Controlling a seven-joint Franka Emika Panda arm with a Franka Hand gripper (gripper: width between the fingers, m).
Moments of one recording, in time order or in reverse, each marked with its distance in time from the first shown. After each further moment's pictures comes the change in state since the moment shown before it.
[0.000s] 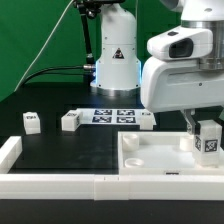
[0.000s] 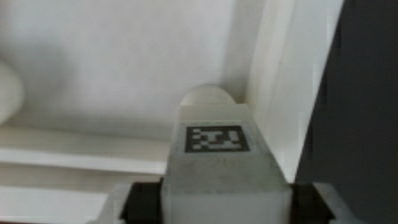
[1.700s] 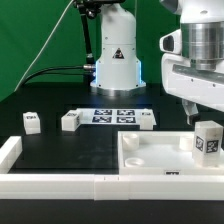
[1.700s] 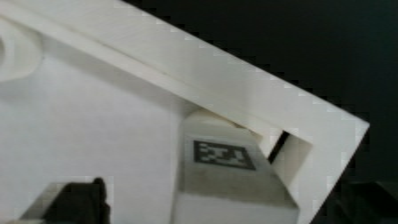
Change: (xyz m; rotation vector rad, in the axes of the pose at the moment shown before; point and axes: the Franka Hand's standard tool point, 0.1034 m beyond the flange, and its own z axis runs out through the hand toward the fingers) arm -0.007 -0.009 0.003 0.018 -0.027 0.922
